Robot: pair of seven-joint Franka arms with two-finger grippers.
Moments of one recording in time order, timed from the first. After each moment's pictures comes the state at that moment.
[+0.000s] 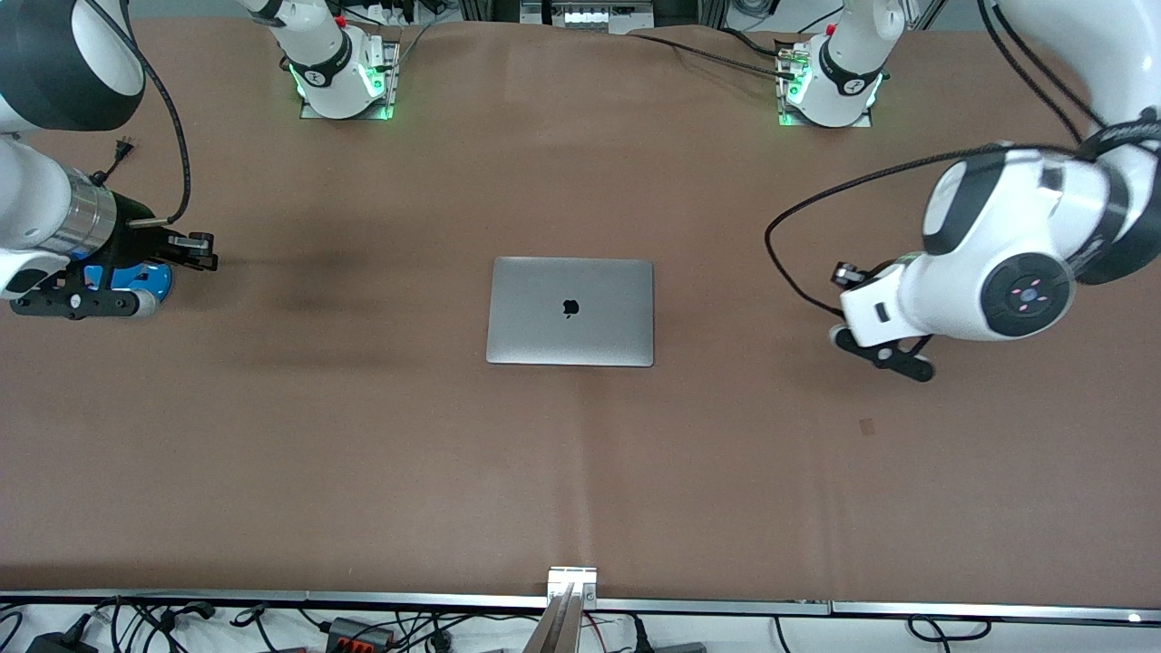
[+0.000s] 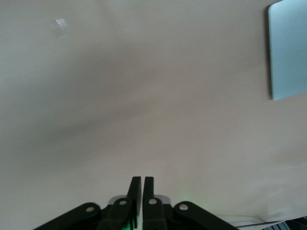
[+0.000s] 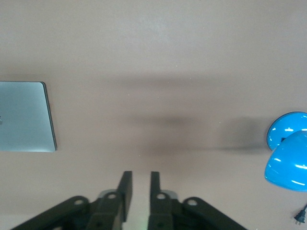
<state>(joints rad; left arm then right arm) 0.04 0.42 -0.31 -1.36 0.12 1.36 0.08 0.05 0.22 0.03 -1.47 0.02 1.50 0.09</state>
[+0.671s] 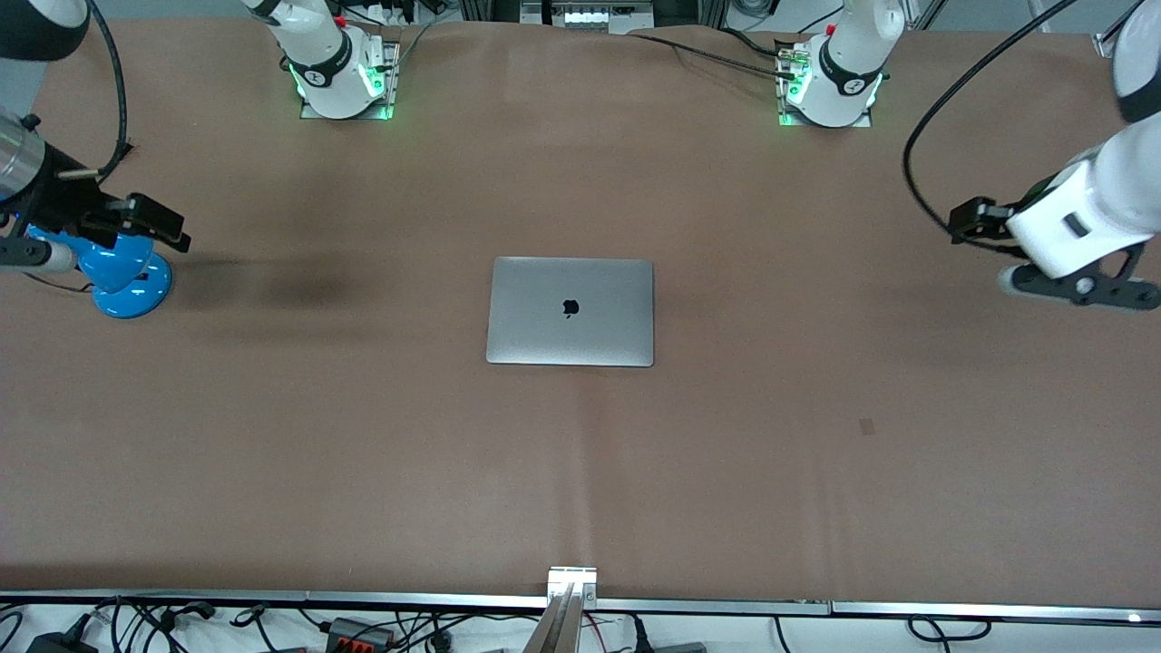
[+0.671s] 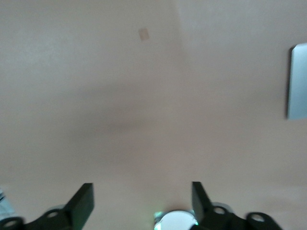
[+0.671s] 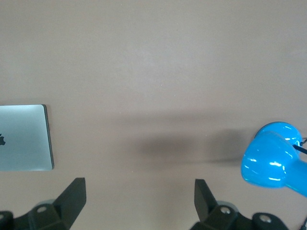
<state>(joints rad) 0.06 0.19 -0.14 -1.36 0.06 1.36 0.06 -0.14 0.00 0.17 -1.66 0.02 1.65 0.07</state>
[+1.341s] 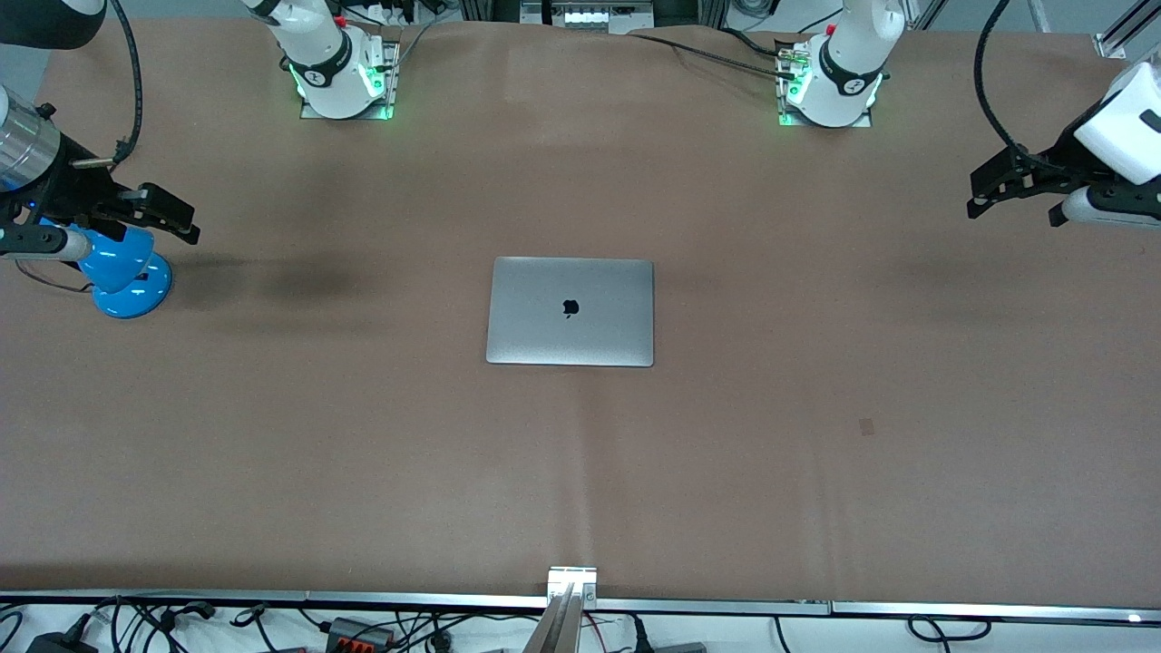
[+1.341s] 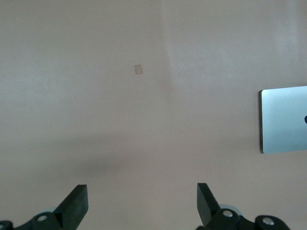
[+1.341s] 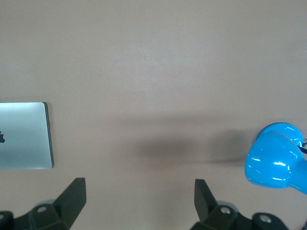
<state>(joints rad) 0.00 -0.06 -0.04 -1.66 -0.03 1.60 0.05 -0.15 0.00 0.18 -1.69 0.02 1.67 0.07</state>
